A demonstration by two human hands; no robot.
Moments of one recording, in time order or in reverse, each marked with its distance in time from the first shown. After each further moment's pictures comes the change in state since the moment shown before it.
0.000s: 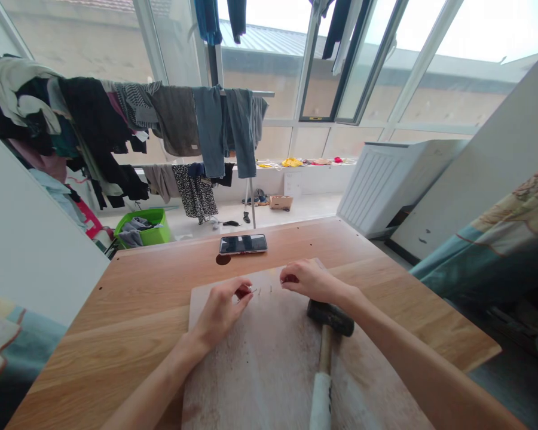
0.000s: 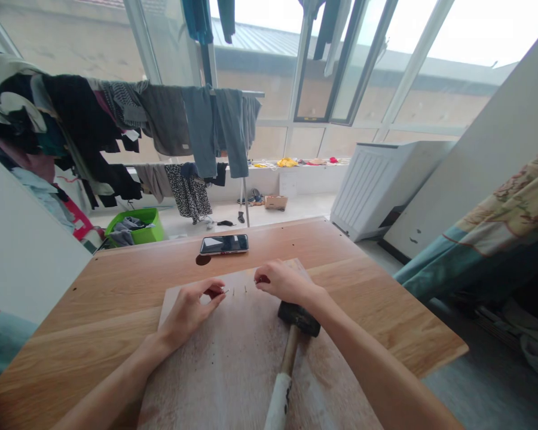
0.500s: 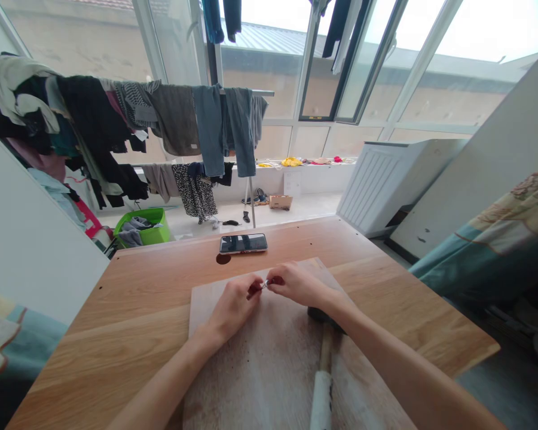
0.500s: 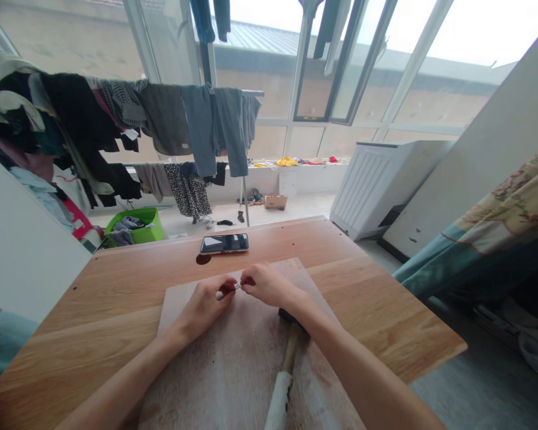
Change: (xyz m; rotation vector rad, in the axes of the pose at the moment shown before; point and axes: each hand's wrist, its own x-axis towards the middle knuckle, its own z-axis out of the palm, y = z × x) left_hand 0.015 0.011 0.021 -0.052 -0.116 -0.030; right_hand 0.010 -0.038 0.008 0.074 0.045 0.016
